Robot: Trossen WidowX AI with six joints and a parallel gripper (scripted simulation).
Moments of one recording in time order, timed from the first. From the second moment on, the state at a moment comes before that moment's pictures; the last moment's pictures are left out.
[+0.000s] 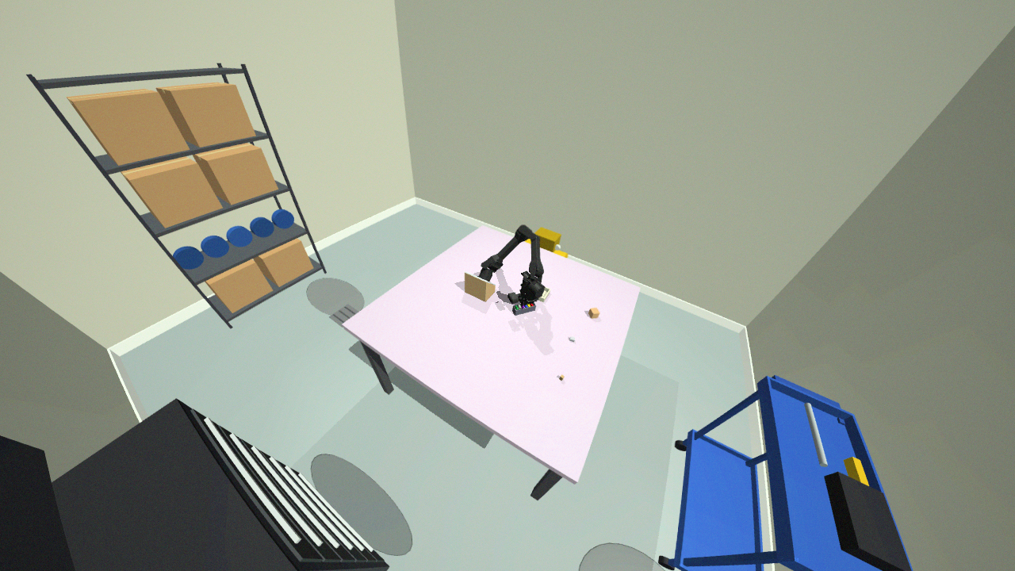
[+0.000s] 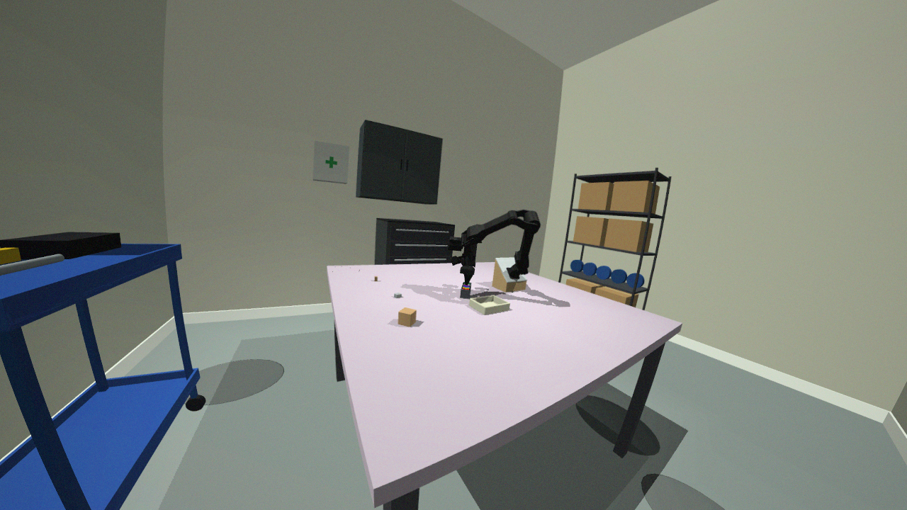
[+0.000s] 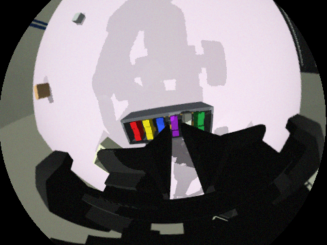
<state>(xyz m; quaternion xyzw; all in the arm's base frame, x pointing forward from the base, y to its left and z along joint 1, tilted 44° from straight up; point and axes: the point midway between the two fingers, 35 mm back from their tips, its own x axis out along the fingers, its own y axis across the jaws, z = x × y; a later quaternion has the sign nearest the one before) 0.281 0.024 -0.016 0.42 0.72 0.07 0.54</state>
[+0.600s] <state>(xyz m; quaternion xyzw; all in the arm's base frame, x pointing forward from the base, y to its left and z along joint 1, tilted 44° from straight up) 0.281 0.030 -0.021 0.42 0.72 0.07 0.54</state>
